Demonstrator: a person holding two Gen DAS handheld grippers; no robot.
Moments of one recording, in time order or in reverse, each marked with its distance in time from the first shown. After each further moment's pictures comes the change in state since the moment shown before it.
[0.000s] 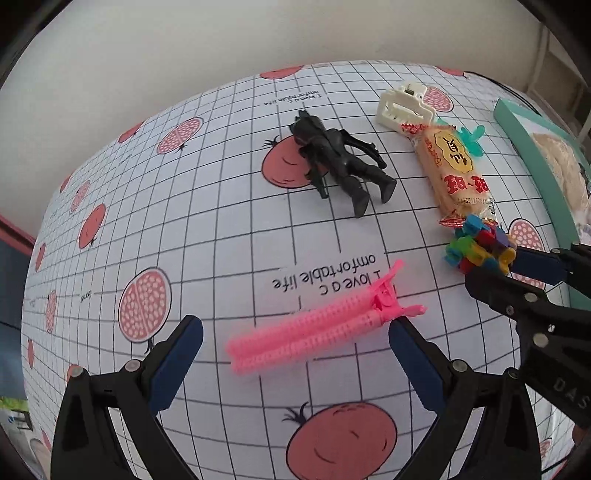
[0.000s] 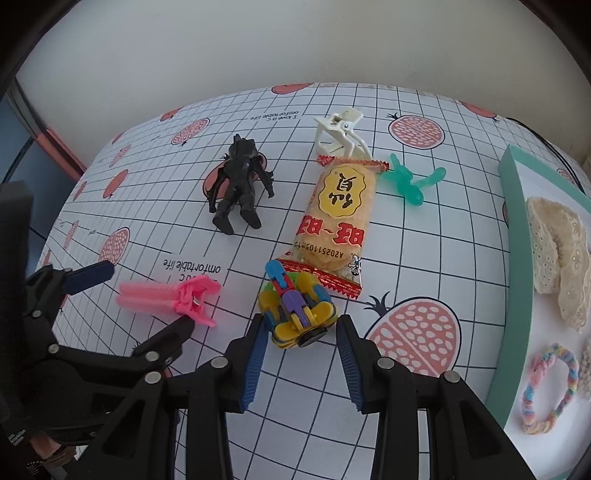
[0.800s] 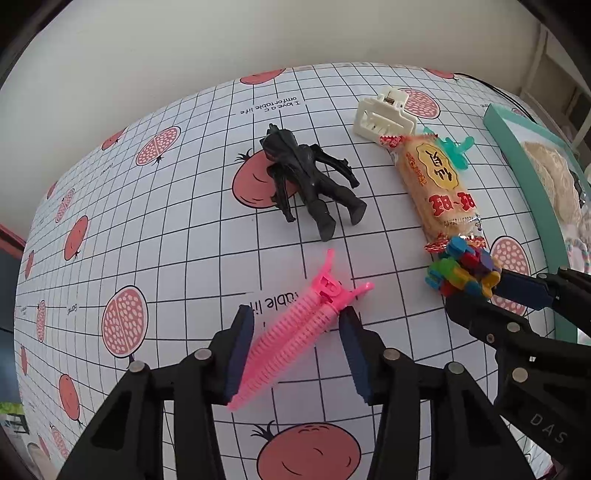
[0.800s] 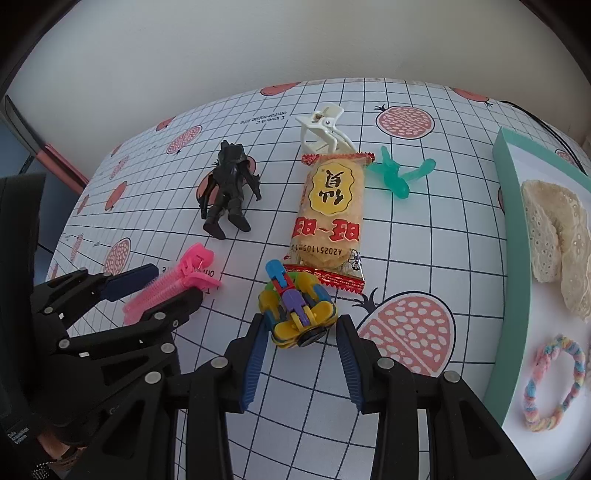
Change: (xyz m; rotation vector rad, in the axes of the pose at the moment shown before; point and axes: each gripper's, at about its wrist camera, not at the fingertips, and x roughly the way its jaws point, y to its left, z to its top) left arm -0.003 -0.017 0.015 -0.013 0.020 -0.050; right arm -0.005 -0.015 -0.003 0.055 0.004 0.038
